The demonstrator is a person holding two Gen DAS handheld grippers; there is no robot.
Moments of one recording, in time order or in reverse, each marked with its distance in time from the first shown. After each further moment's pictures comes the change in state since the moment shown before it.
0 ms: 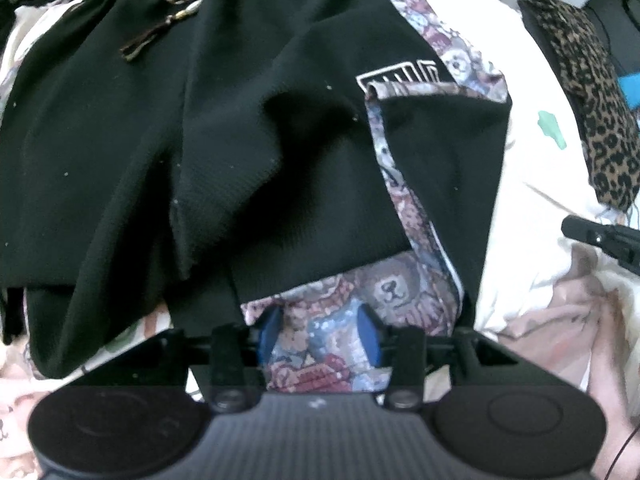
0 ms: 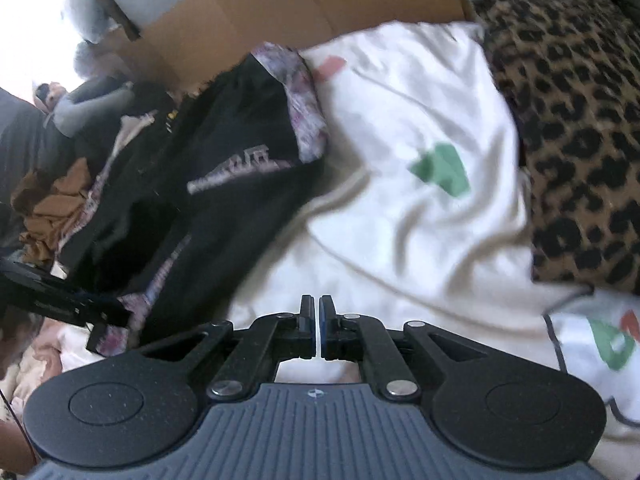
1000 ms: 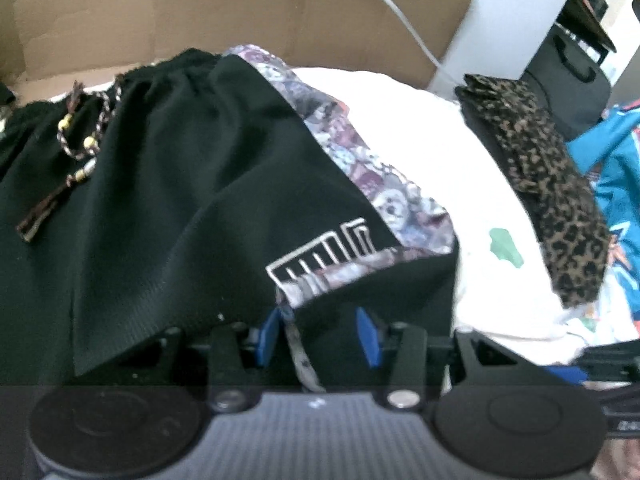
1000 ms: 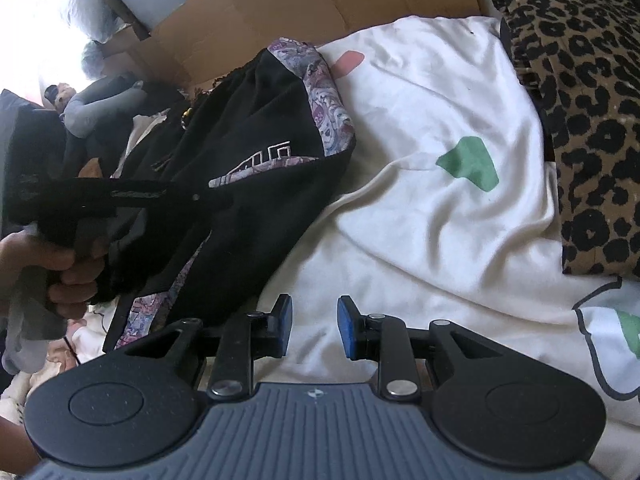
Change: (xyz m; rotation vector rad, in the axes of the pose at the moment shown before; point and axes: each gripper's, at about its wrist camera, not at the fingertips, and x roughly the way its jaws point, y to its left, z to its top) left arm 0.024 -0.046 0.076 0.154 -0.343 -0.101; right arm 0.002 0.002 -0.004 0.031 0.019 0.035
